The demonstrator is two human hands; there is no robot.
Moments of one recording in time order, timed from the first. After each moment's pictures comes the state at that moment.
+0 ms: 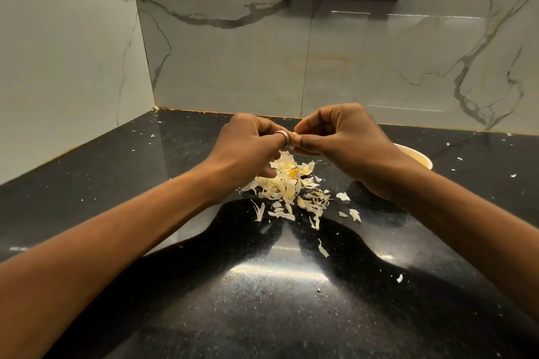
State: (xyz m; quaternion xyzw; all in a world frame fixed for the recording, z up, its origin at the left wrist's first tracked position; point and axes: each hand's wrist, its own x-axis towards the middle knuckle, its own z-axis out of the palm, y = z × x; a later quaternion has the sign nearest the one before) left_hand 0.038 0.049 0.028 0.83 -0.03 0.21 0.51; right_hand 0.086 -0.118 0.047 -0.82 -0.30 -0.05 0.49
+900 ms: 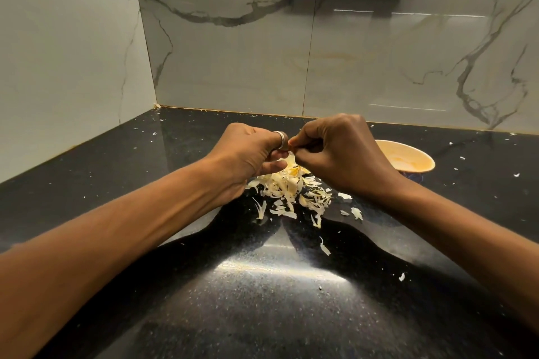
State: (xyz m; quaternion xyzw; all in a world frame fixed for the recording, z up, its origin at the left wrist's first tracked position) left_hand 0.041 0.042 0.028 0.68 0.08 0.13 0.71; right_hand 0.085 -0.115 0.031 -0.81 -0.43 -0.25 0.31
